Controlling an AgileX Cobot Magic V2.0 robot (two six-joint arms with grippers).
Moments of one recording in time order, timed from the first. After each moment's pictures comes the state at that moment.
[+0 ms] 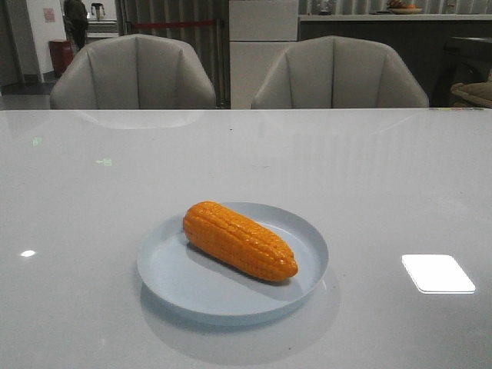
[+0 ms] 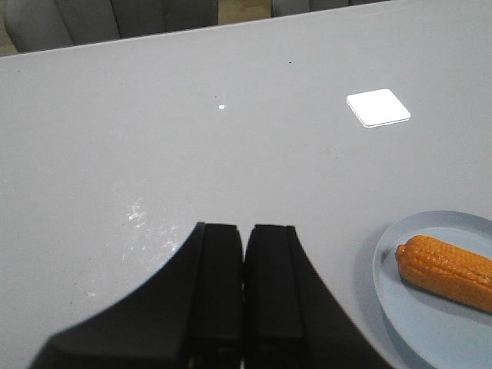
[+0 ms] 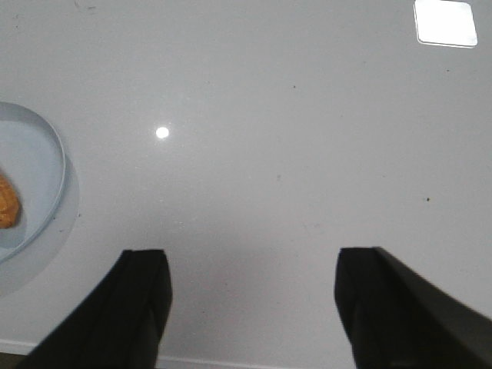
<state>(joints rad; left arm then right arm) -0.22 0.78 -0.67 -0.17 0.39 0.25 0.09 0.70 -0.75 -0.05 0.82 0.08</state>
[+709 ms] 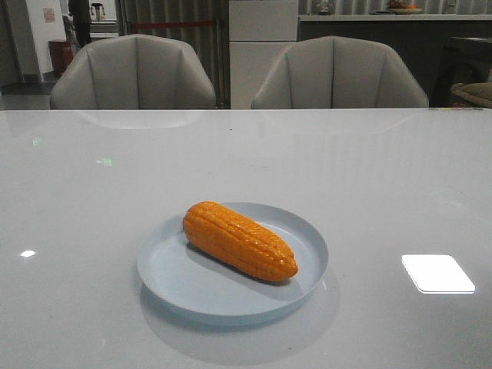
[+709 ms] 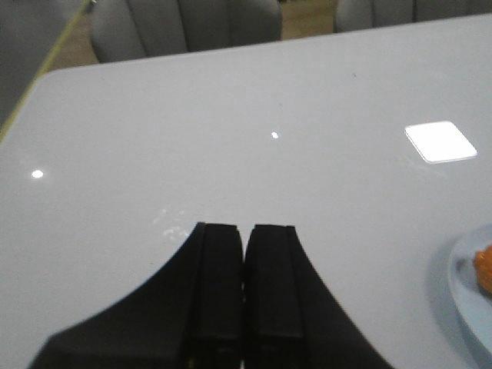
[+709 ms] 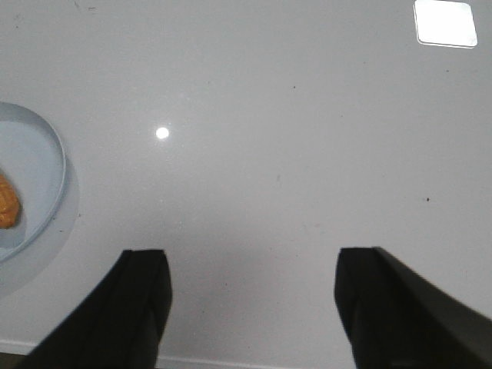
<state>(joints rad) -0.07 0.54 -0.47 -0.13 0.29 0.25 0.09 0.70 -0.75 -0.05 0.82 0.08</state>
